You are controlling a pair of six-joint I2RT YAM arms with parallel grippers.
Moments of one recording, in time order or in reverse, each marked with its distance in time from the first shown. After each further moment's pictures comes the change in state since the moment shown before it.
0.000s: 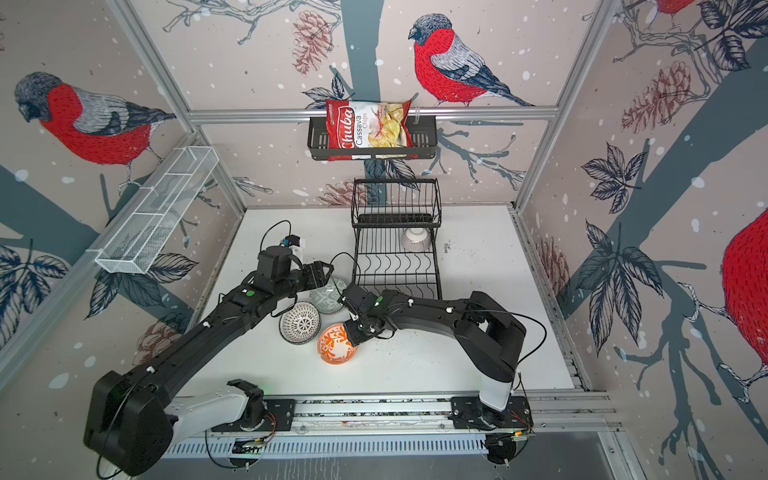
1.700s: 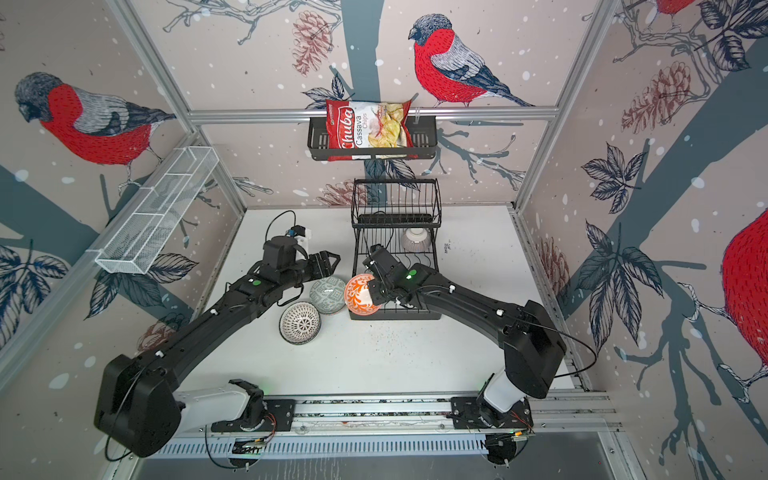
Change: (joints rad) left arm -0.039 0.112 0.114 0.035 0.038 -0.031; right arm -0.208 -0.229 0.063 -0.098 0.315 -0.093
